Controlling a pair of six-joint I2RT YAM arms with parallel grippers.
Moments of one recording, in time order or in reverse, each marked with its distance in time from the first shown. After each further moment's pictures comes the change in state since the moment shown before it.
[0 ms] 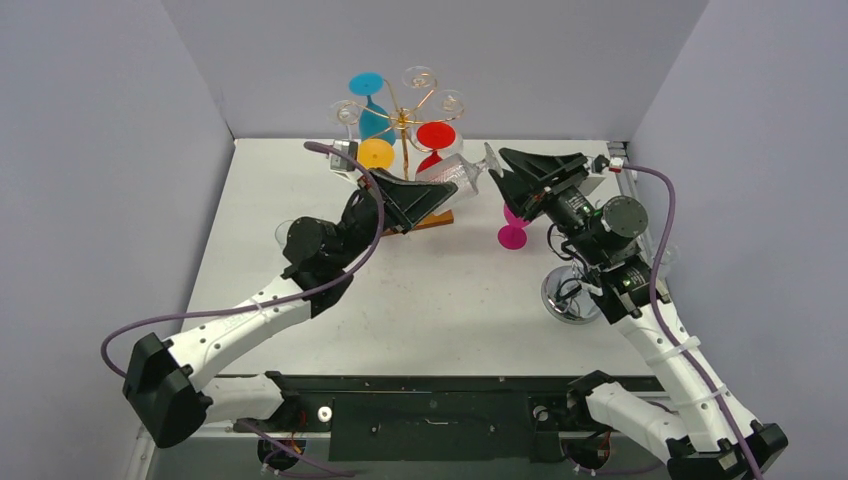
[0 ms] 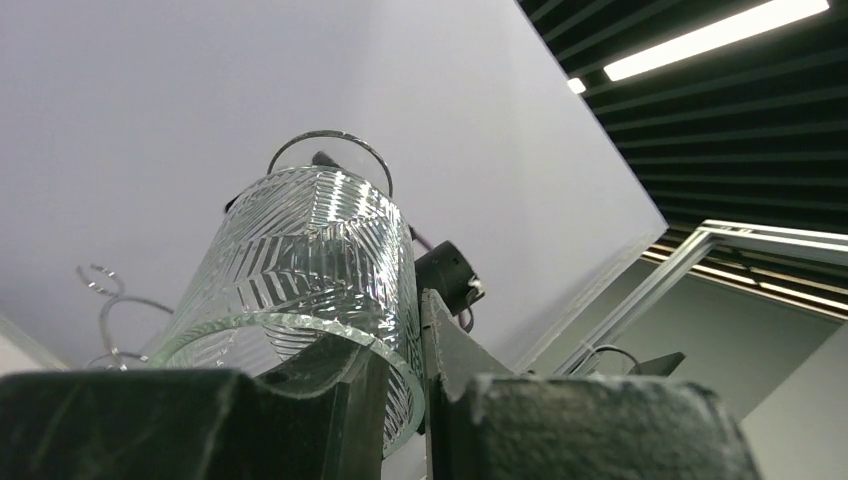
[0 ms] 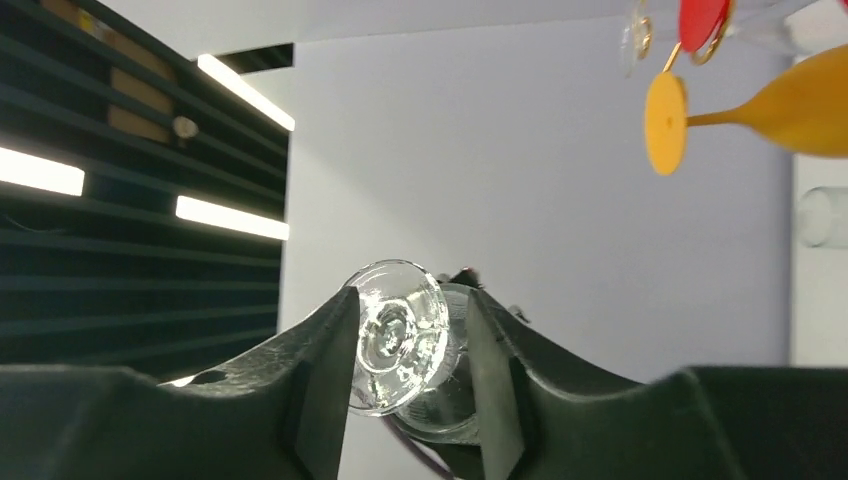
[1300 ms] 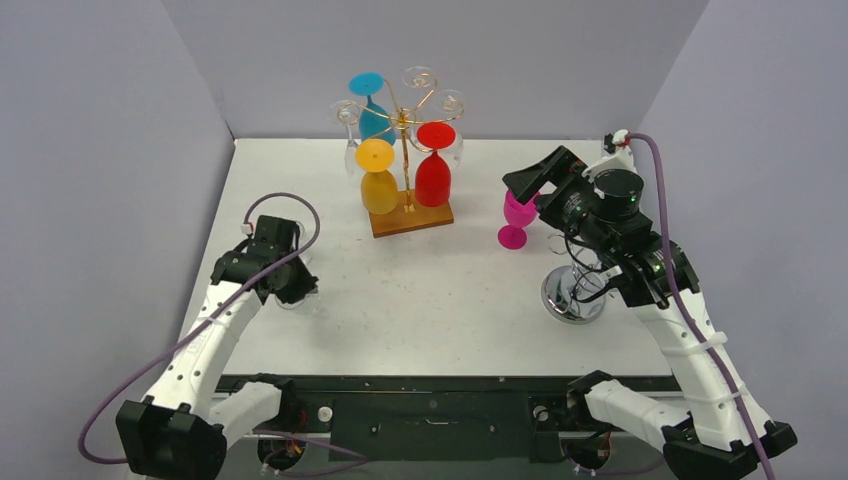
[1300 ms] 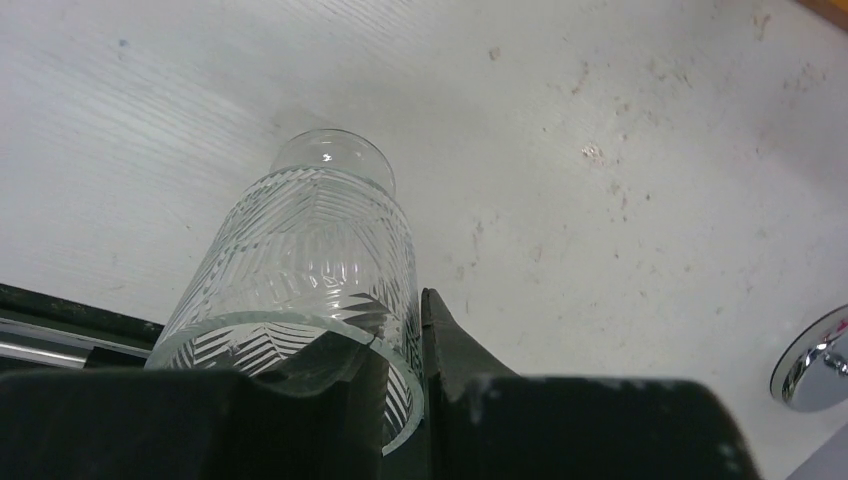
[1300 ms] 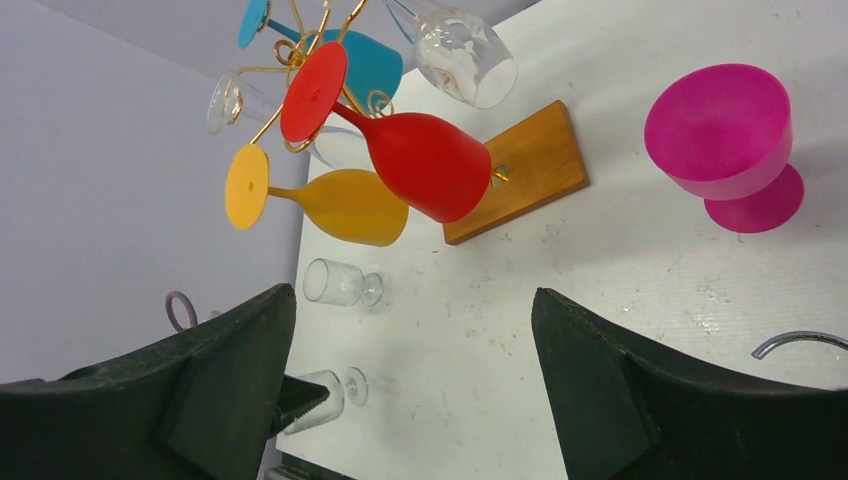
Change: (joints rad) left arm 0.547 -0.213 -0.029 -1.905 -0.303 0.467; right arm 0.008 0.087 0.332 -0.745 0.264 -0.960
